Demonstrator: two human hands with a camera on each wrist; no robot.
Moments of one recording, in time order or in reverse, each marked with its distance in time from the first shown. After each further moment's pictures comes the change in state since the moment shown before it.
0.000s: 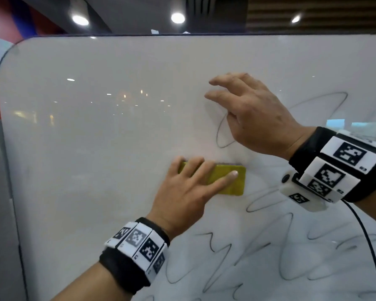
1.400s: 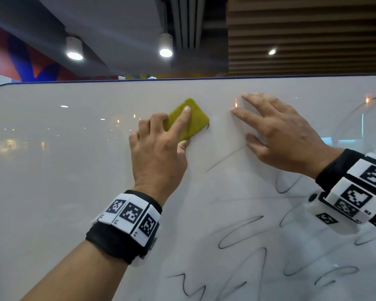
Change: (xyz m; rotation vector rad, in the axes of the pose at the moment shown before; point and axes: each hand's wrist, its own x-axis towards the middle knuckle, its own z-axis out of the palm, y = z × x) left_hand 0.124 -0.031 -0.020 0.016 0.264 -0.532; right_hand -0.050 0.094 -0.045 -0.203 -0.127 0.197
